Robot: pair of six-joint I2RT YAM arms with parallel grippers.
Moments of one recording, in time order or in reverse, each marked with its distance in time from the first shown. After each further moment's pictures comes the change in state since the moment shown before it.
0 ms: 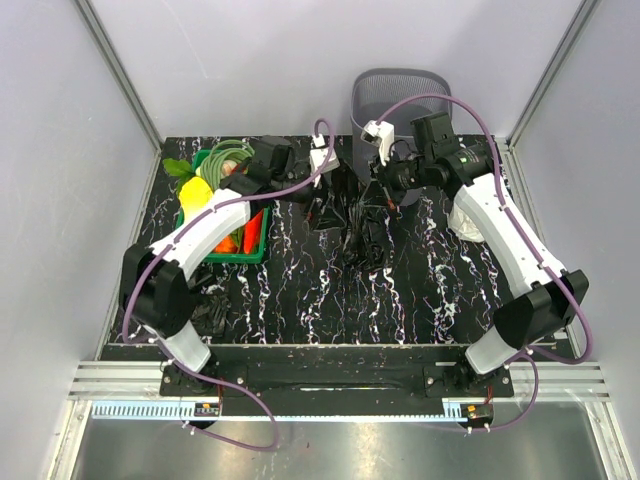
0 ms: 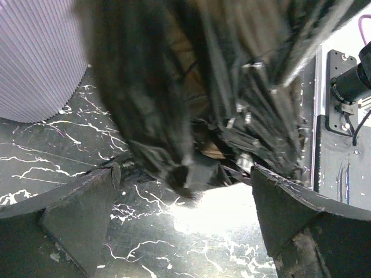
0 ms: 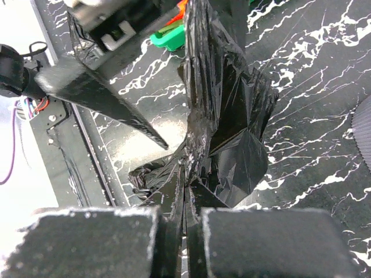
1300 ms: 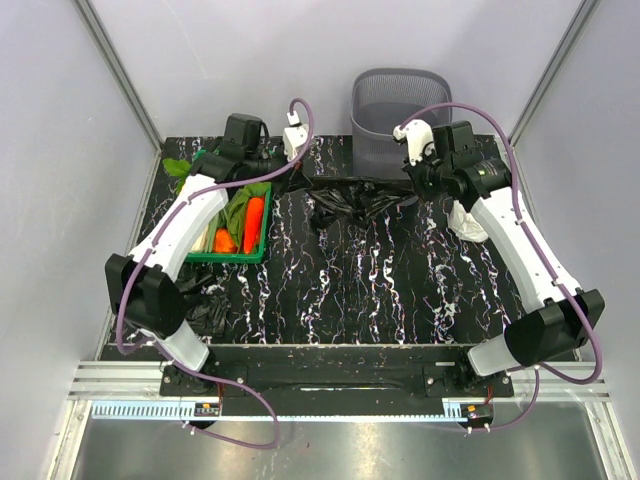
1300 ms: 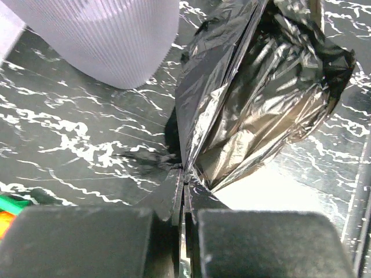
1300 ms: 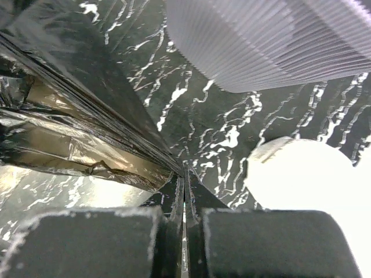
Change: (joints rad) left arm 0.126 -0.008 0.147 -0.215 -0.122 0.154; right arm -0.088 -0.112 -0.140 0.048 0.584 -0.045
